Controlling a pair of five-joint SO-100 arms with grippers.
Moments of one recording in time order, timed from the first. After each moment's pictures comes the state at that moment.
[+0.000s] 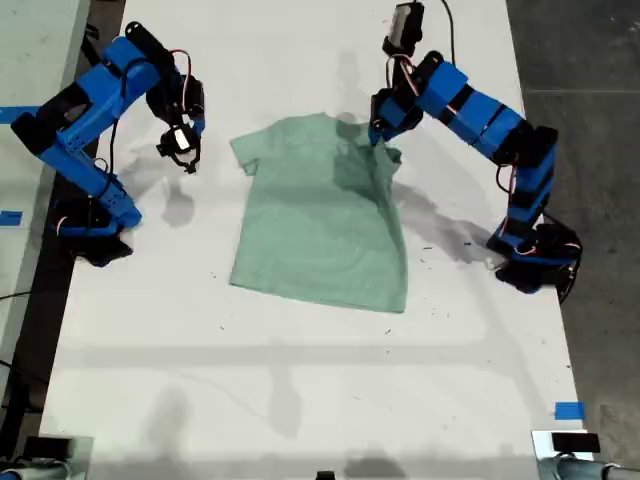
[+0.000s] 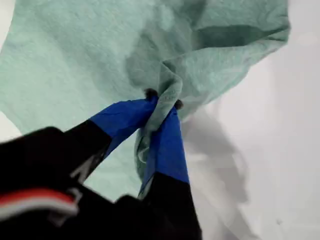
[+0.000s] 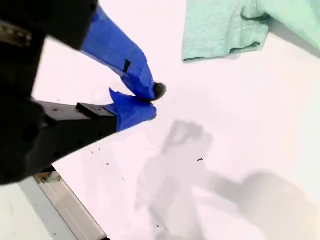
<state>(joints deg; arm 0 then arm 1) -40.7 97.1 86.0 93.9 36.1 39.9 68.0 53.6 88.9 -44.3</state>
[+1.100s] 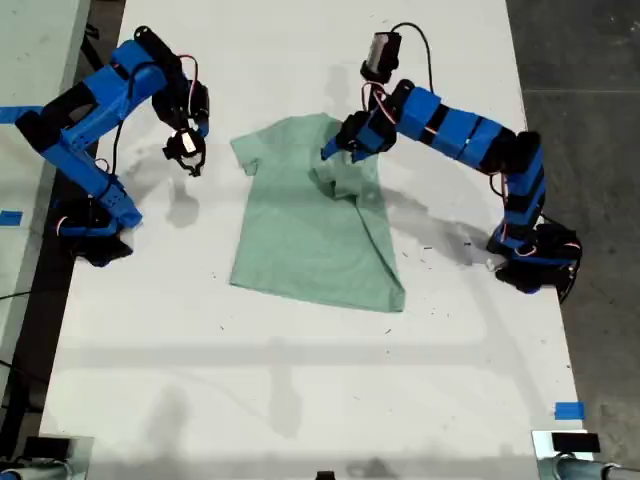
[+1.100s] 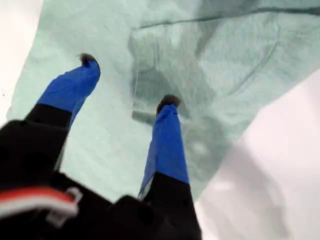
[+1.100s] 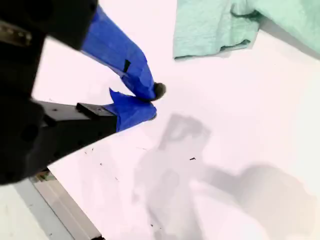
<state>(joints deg) -39.1 94.0 86.0 93.3 34.9 33.8 65.9 56.6 80.4 -35.9</state>
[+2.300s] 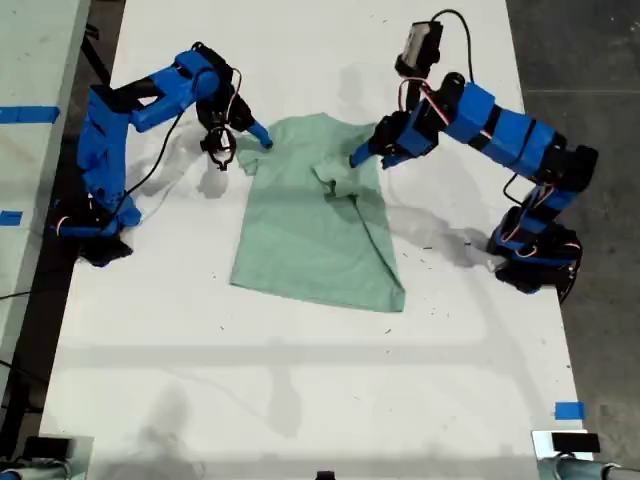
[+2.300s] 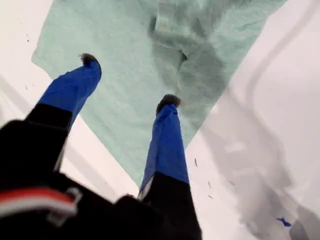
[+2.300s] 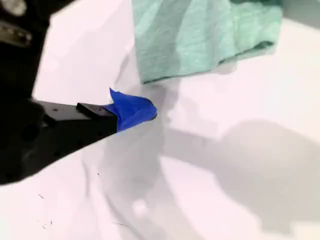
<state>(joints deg) -44.5 50.9 59.2 84.3 47.7 29.1 93.8 75.1 90.1 -32.9</state>
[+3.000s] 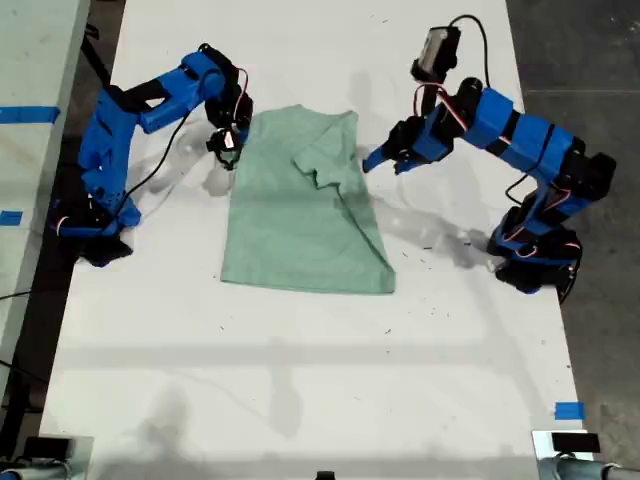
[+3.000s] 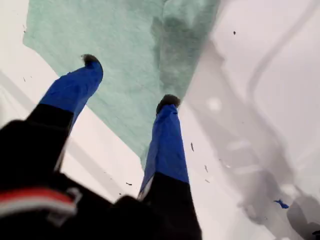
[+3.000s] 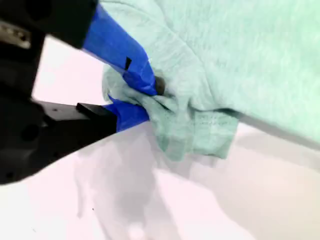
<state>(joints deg) -45.9 44.7 53.1 83.4 49.1 28.7 102.1 83.9 89.7 -31.6</state>
